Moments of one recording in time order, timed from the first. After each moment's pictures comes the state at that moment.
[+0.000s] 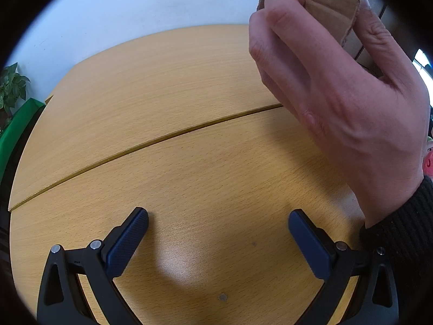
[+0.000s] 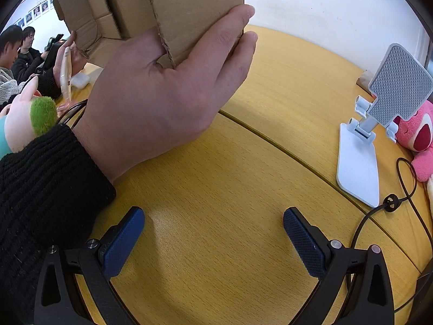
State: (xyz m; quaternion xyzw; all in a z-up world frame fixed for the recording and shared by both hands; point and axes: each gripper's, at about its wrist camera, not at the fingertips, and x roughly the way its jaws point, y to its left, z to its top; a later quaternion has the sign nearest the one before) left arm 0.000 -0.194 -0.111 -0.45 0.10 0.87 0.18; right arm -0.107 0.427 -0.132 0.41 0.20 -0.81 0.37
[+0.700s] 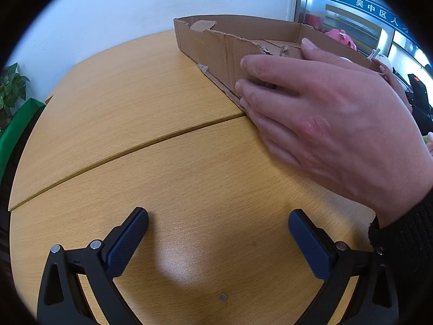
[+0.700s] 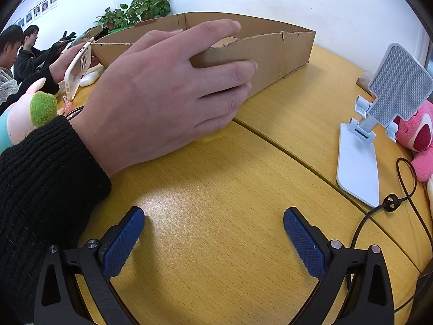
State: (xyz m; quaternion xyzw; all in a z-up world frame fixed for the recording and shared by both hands) left arm 0.004 -0.195 -0.101 -0.45 0.10 0.87 0.18; right arm -0.108 0.428 -0.138 0.41 0.20 -0.81 0.37
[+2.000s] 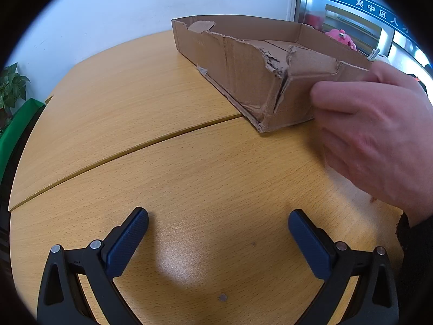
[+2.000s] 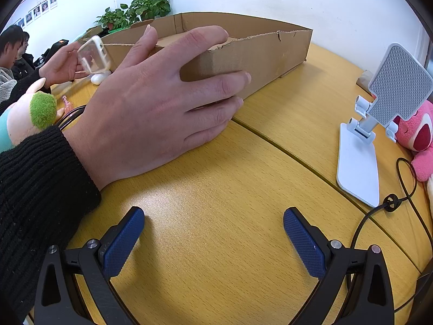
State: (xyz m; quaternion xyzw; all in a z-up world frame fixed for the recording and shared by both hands) left arm 0.006 -0.194 -0.100 -0.45 0.09 0.87 0.18; right arm -0.108 0.428 -0.138 0.41 0.20 -0.81 0.37
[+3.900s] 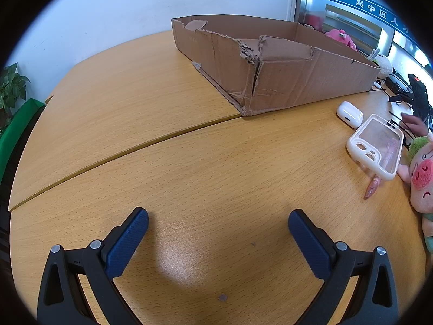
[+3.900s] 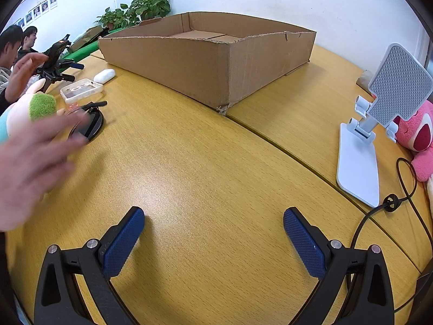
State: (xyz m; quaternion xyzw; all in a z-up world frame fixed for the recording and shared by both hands) left arm 0.006 -0.193 -0.099 -0.45 0.09 0.87 0.17; right arm -0.113 0.435 -0.138 0.41 0.20 -0.81 0.37
